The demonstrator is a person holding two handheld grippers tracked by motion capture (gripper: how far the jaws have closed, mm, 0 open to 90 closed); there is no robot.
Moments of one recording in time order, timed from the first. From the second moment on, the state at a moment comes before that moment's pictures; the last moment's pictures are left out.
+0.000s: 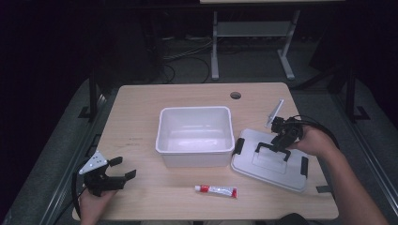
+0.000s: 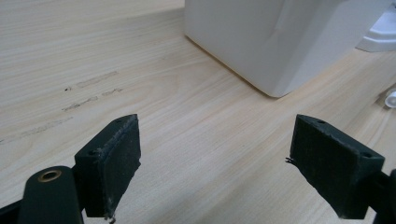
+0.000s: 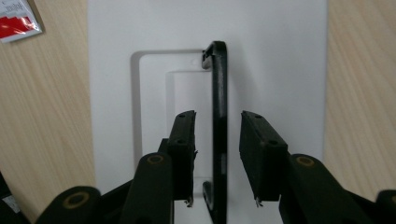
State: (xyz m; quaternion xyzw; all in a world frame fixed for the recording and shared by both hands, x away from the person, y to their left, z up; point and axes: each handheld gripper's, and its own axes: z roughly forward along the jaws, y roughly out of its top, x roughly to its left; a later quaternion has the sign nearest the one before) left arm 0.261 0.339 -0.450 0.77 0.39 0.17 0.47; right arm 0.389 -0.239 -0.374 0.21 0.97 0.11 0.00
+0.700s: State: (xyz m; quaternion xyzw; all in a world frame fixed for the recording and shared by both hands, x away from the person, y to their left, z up) left arm 0.260 0.338 -0.449 0.78 0.39 0.17 0.47; right arm 0.335 -0.226 -0.343 0.17 0.98 0.11 0.03
